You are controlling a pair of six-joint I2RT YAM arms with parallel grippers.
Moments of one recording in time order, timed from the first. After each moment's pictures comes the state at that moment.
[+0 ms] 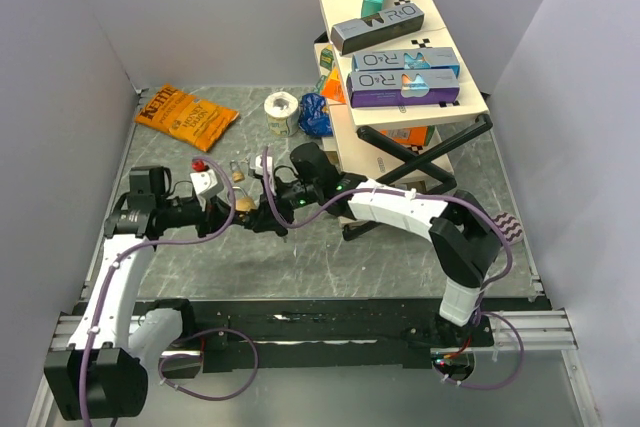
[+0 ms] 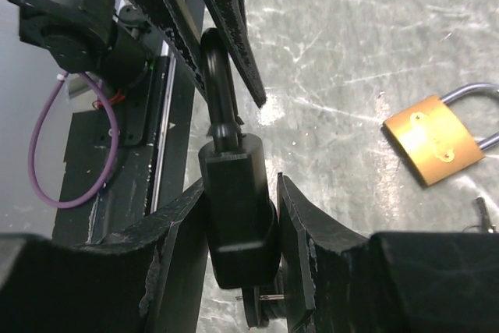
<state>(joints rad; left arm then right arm) 0.03 0.92 0.78 -0.70 1.10 0.66 0.90 1.76 1.26 0.06 -0.77 -0.07</state>
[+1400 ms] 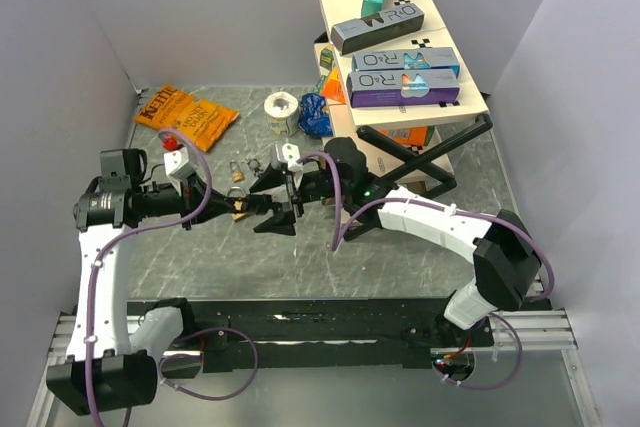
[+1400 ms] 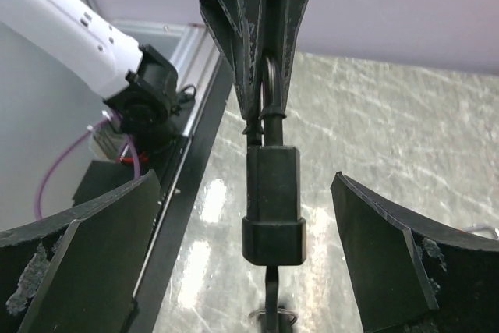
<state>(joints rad) 0.15 0.97 1.09 -1.10 1.30 0.75 0.87 1.54 1.13 0.33 -0.87 -0.08</state>
